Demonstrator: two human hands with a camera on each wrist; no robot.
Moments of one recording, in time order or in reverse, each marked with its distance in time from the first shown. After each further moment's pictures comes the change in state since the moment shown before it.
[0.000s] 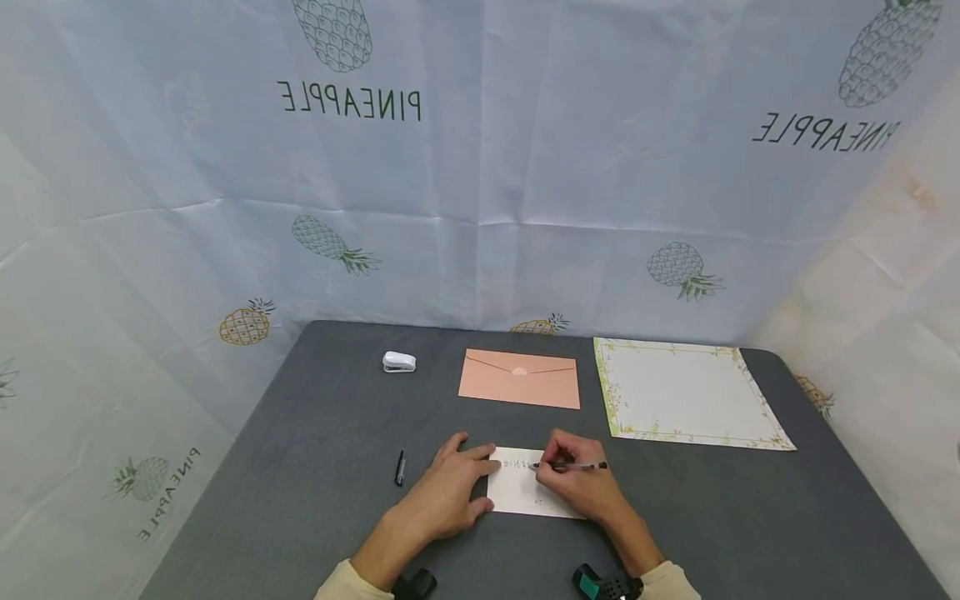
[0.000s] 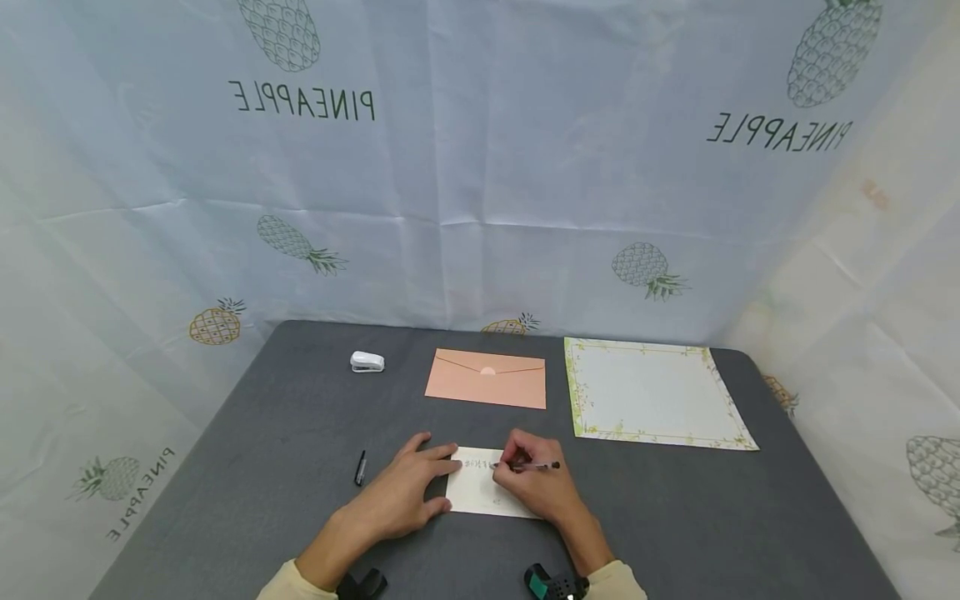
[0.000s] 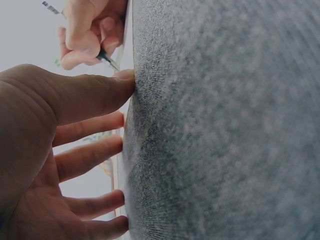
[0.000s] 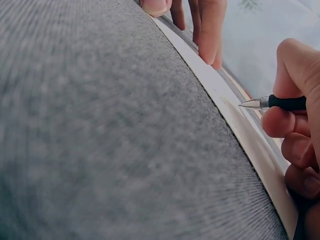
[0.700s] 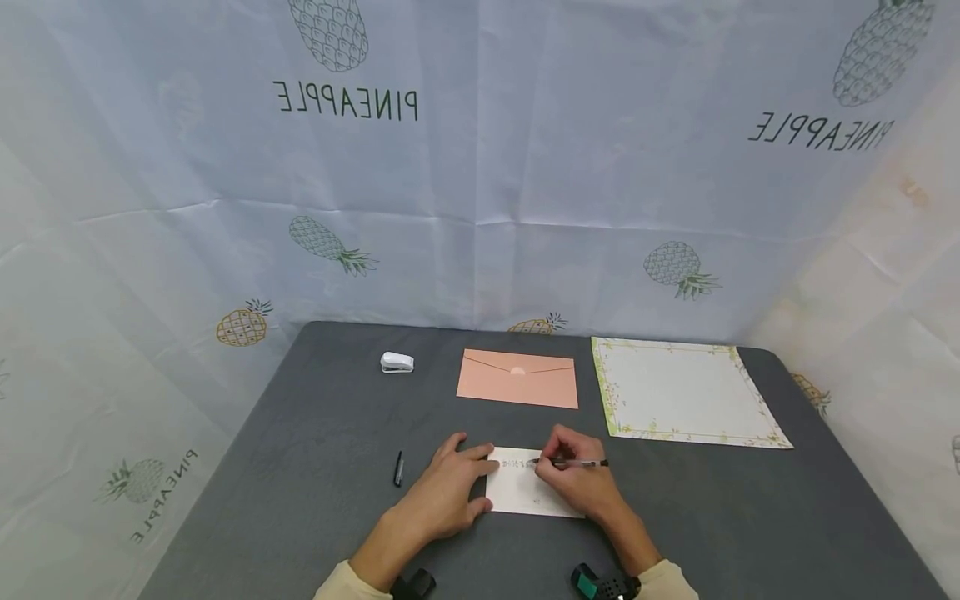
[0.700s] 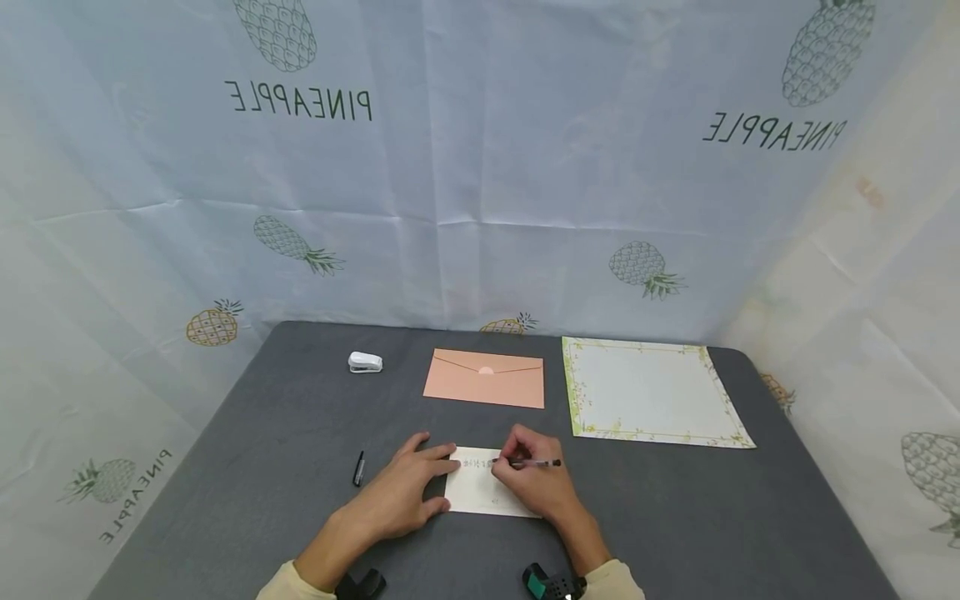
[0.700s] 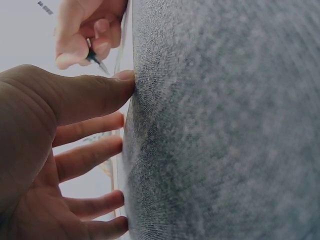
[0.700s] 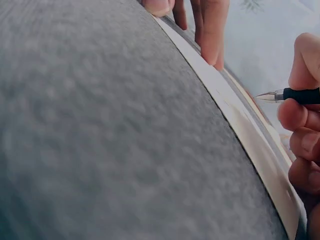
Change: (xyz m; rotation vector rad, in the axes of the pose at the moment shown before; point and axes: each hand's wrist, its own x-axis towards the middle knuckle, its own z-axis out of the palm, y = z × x) left_hand 0.000 0.000 0.000 -0.009 -0.002 0.003; right_hand 0.001 -0.003 0.001 0.012 0.070 -0.004
